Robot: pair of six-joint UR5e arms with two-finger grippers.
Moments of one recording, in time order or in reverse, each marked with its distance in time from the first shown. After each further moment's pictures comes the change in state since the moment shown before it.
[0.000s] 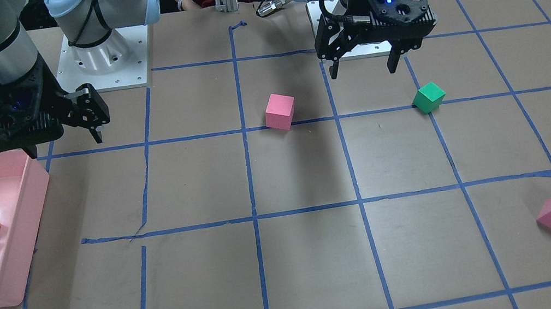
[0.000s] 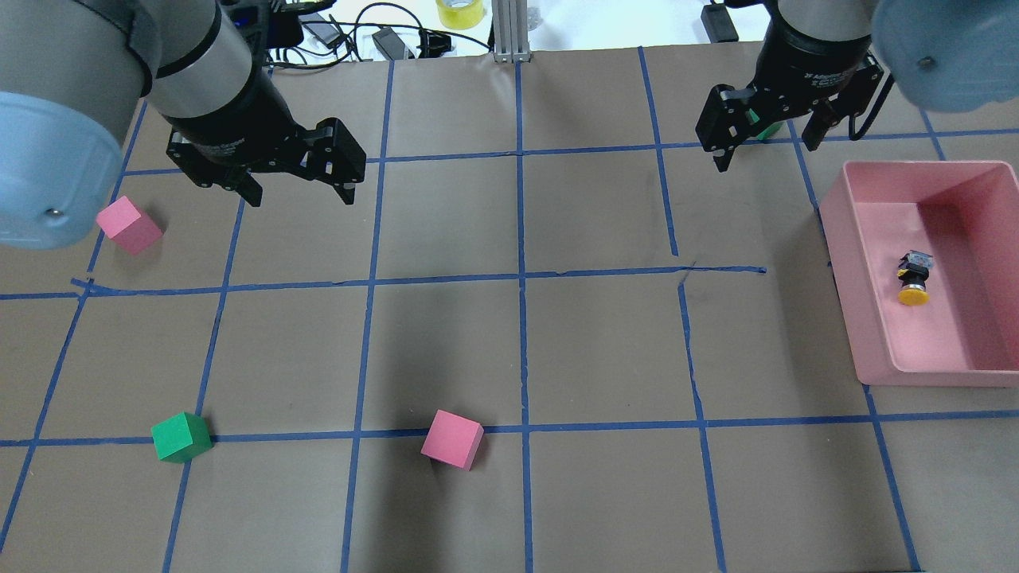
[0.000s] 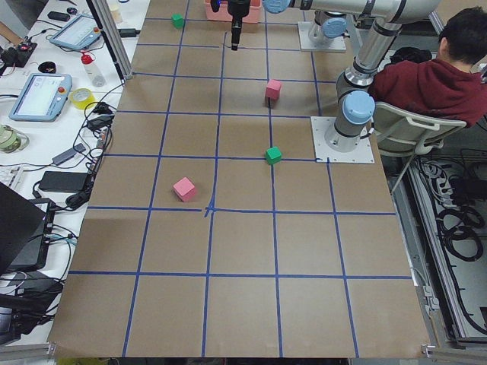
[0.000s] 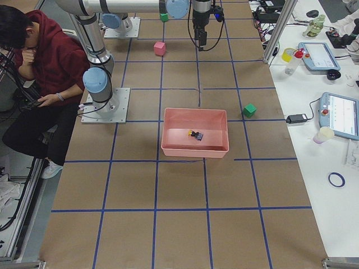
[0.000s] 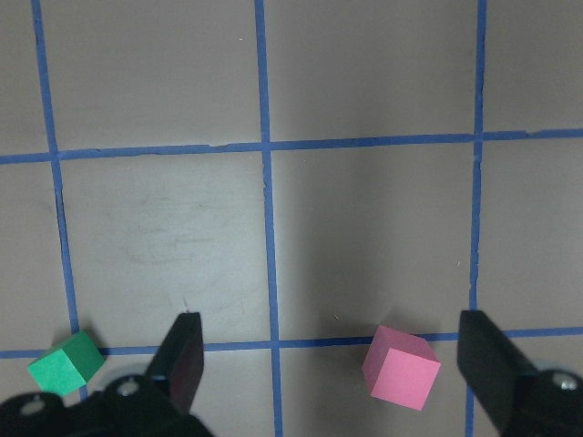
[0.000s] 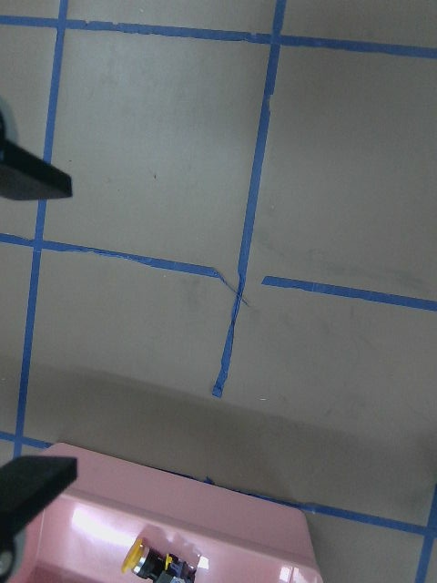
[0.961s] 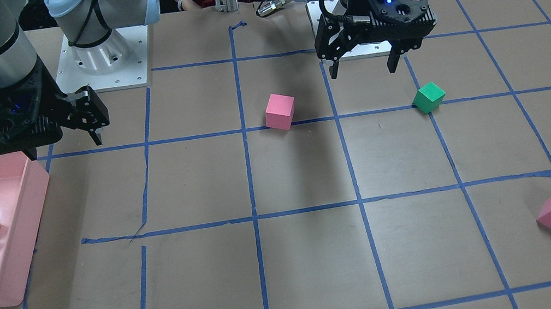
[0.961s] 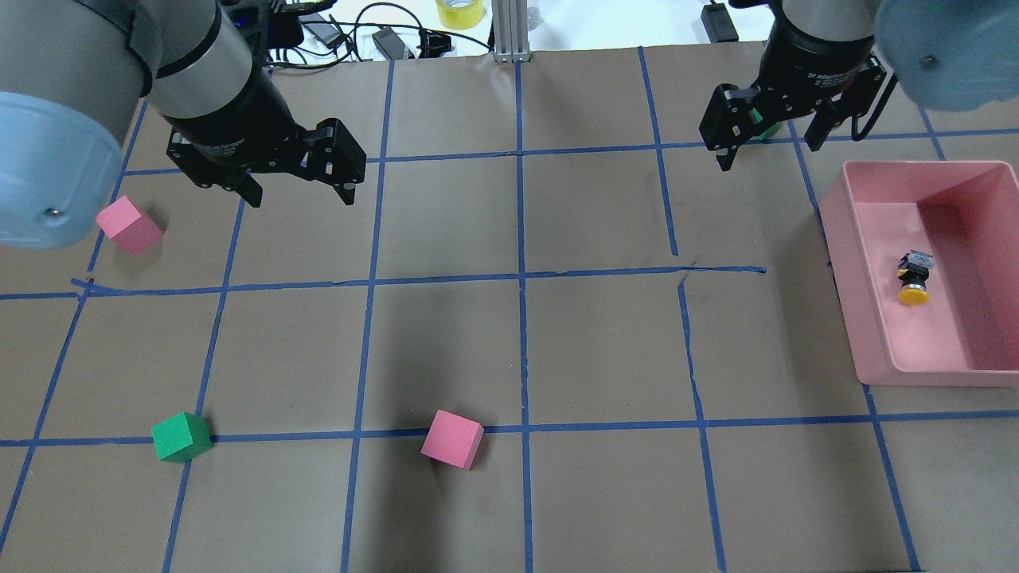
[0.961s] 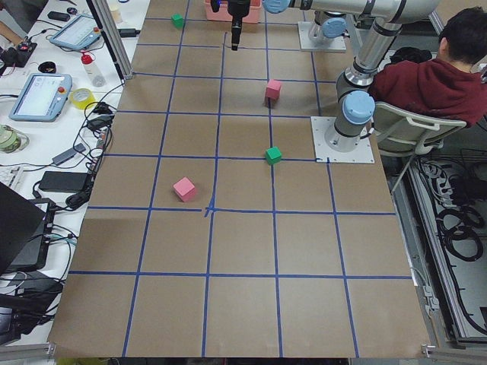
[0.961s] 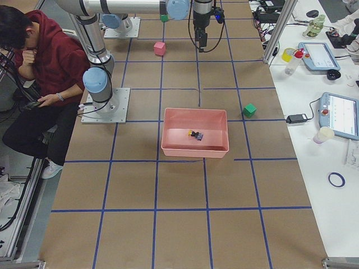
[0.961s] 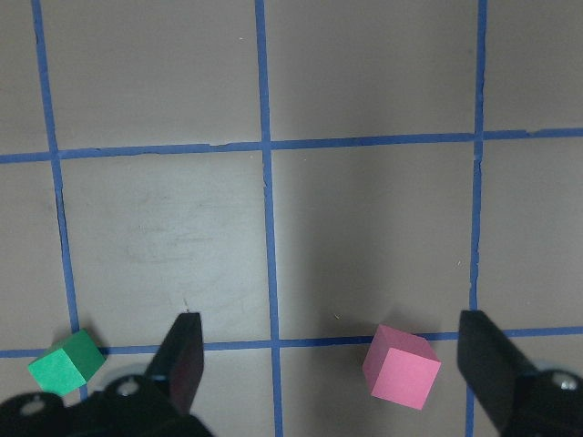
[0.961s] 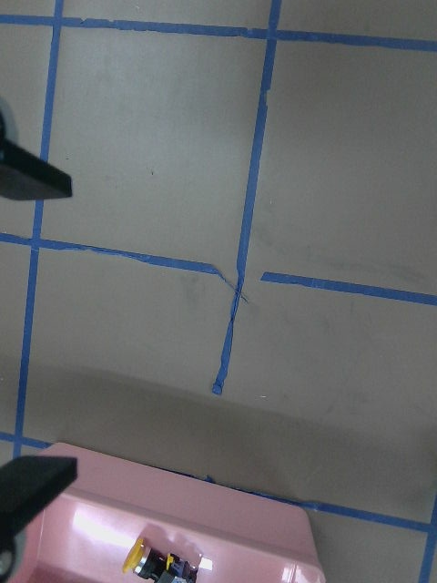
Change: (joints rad) left arm 0.000 0.000 0.000 -0.002 -0.001 0.000; right arm -0.014 0.003 0.001 -0.003 0.004 0.002
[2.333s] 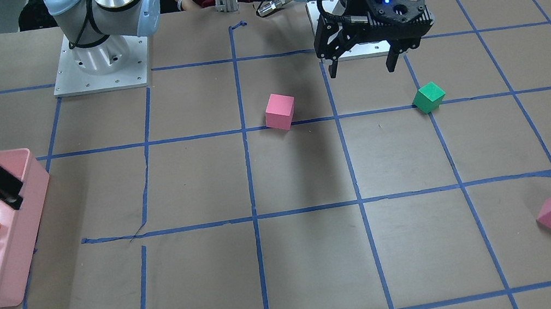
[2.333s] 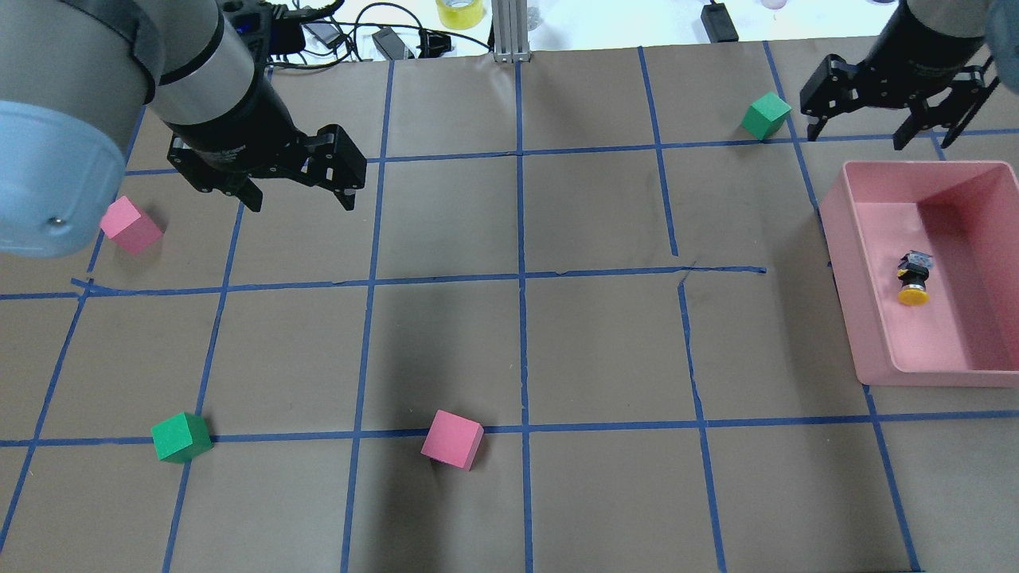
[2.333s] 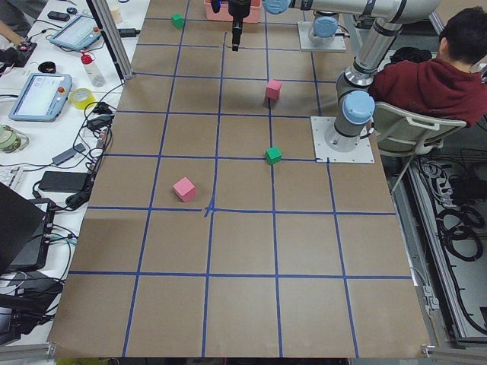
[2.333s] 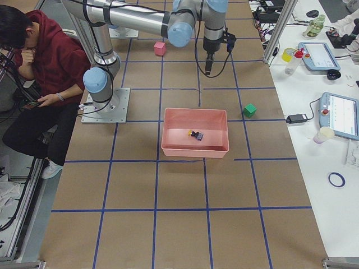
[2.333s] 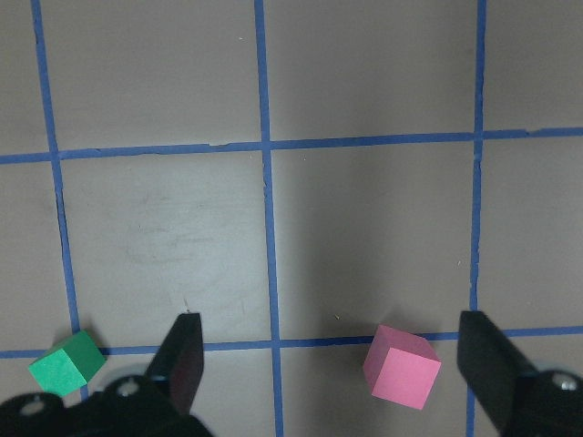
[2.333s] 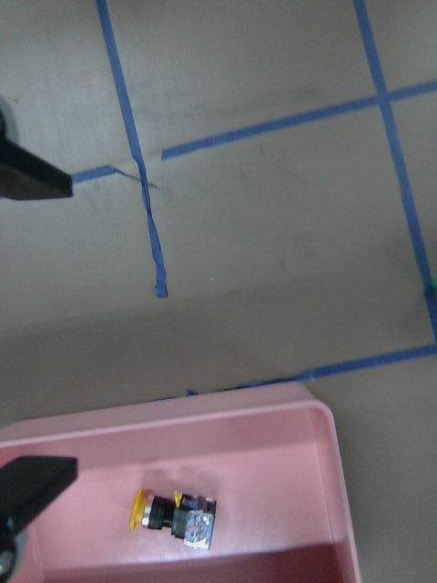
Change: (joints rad) left arm -0.003 0.009 -0.020 0.005 0.005 0.007; right arm -0.288 0.073 0.082 -0.212 0.058 0.111
